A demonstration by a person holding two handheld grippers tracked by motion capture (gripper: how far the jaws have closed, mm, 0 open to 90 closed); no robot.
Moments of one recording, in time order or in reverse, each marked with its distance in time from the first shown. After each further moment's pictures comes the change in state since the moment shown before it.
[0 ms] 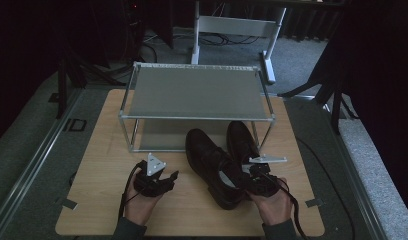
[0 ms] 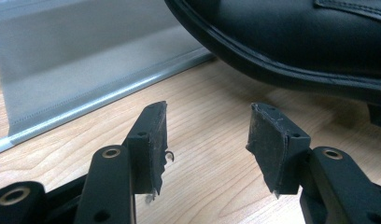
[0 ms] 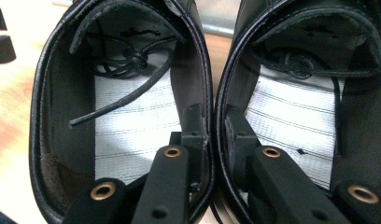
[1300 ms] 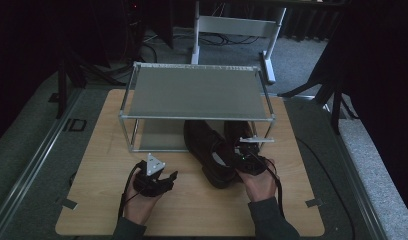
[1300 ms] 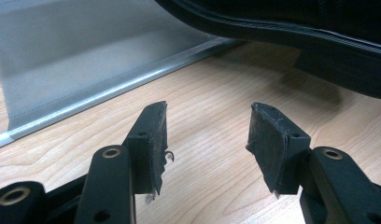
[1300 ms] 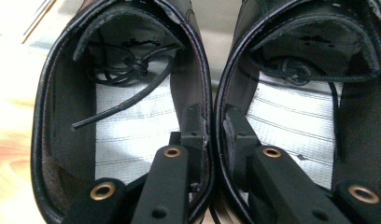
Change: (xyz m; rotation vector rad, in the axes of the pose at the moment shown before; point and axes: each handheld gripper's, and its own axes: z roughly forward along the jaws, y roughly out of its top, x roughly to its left) left arm 0.003 -0.003 0.003 0.010 0.002 -0.004; right arm 0.001 0.046 0.038 -0.045 -0.054 0.047
